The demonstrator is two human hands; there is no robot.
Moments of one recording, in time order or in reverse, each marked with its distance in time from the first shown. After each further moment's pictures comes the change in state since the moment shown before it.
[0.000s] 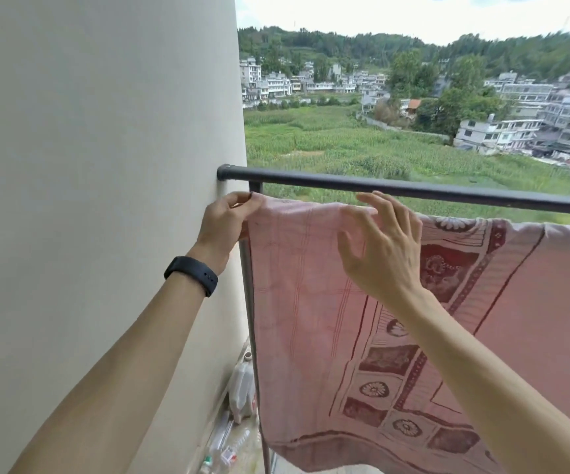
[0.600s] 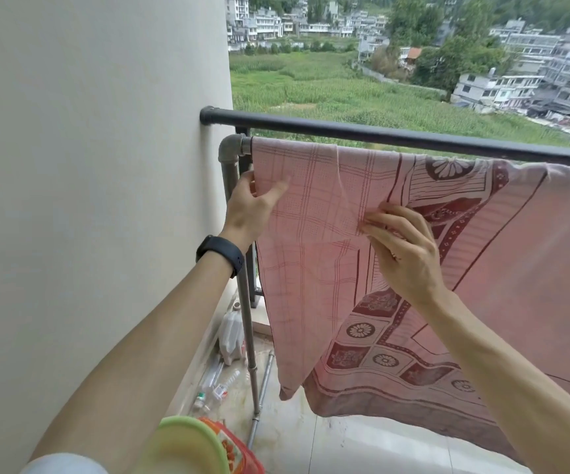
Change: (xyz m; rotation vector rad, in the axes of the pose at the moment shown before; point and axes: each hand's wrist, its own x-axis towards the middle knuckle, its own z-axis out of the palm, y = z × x) left_hand -0.020 -0.076 0.042 0.196 0.048 0.024; right_hand -0.093 0.070 0.010 0.207 0.100 -0.255
